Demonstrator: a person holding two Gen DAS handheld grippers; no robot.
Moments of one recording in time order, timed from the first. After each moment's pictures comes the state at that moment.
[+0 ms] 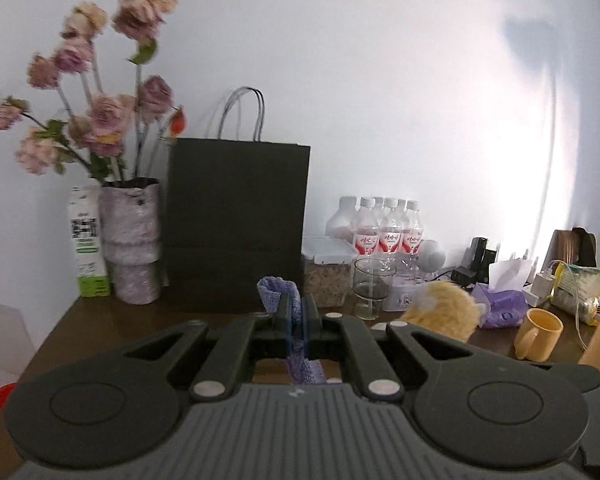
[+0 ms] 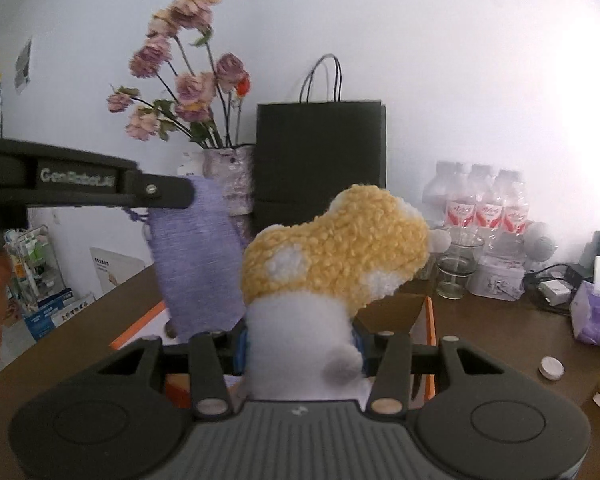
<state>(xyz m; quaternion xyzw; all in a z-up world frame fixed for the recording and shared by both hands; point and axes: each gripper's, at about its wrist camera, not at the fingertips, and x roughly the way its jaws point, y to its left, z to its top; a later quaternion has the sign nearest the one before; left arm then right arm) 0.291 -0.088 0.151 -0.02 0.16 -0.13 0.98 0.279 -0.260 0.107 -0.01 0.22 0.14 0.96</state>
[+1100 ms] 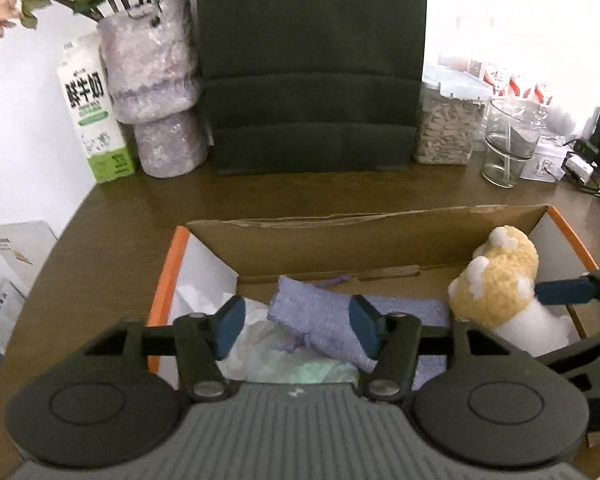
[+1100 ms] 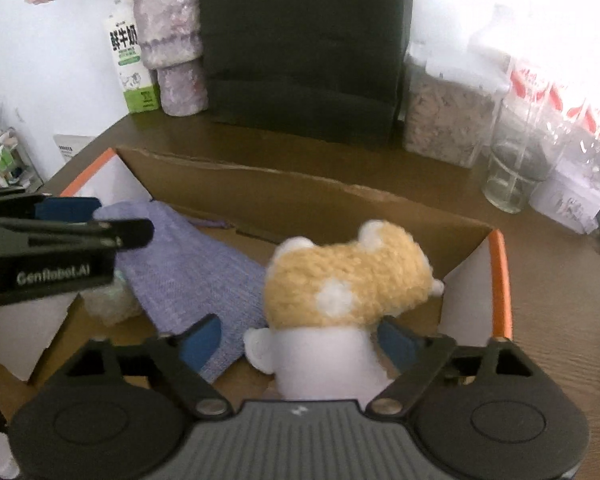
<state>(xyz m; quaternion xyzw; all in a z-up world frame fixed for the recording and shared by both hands) 0.444 -0.065 0.036 0.05 0.38 -0.03 0.92 0.461 -0.242 0.019 -0.05 0.44 0.14 0.89</state>
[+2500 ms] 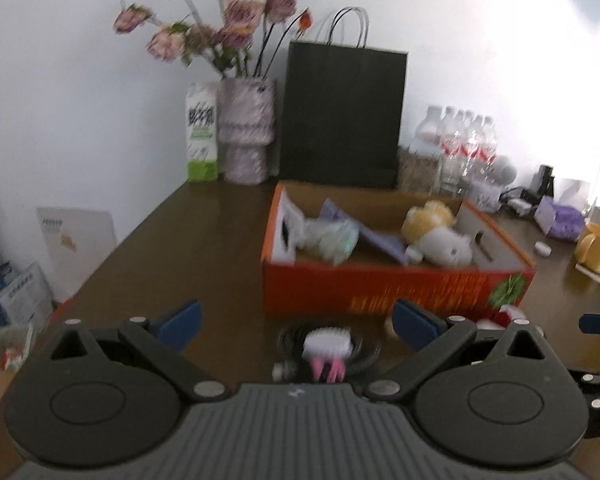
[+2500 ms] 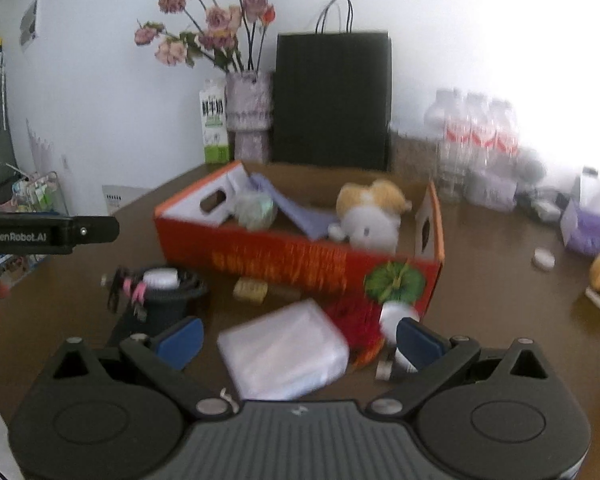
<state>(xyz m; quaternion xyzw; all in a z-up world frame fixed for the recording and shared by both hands) 0.158 0.004 0.050 -0.02 0.26 -0.01 0.97 0.154 -0.249 0.036 -0.03 0.30 0.14 0.94</state>
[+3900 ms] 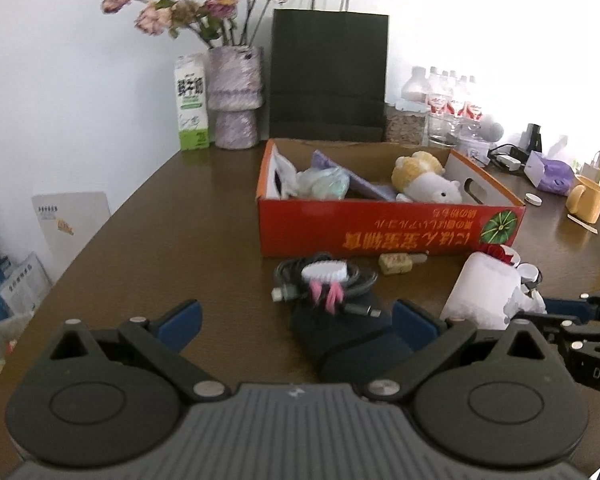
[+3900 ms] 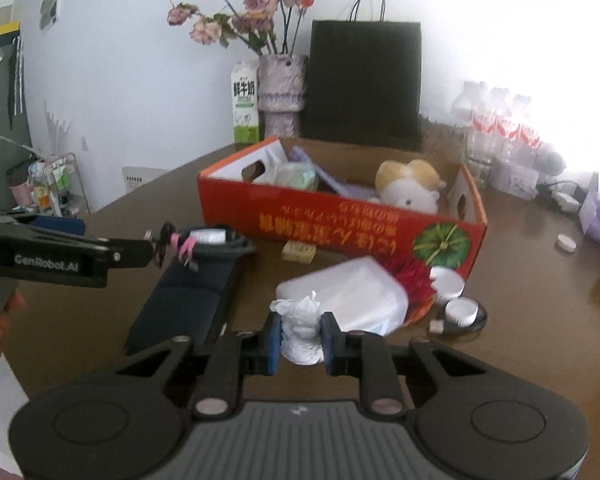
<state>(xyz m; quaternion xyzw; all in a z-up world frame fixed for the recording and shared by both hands) 0.139 0.001 0.033 0.01 0.29 -0.03 0.96 0.126 -0.219 0.022 -0.04 0.29 0.16 0.94</state>
